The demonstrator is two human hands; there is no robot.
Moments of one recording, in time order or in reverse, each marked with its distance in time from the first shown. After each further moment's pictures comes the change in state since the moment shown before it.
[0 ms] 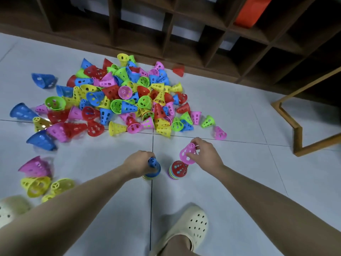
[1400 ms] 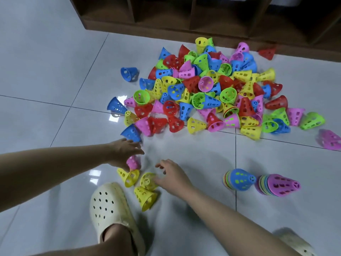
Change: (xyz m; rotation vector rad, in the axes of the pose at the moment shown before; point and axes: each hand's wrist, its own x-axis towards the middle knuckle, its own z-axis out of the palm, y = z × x) left_hand -0.105 -0.302 -0.147 0.781 -0.419 0.009; right_hand 0.009 -0.240 0.304 0.177 -0.502 -0.222
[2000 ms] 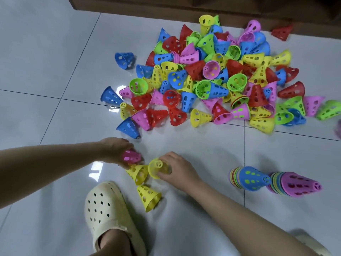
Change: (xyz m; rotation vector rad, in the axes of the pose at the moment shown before) left_hand 0.030 -0.026 0.044 -0.291 -0.042 -0.120; right_hand 0.029 0.038 0.004 -0.069 0.066 -0.169
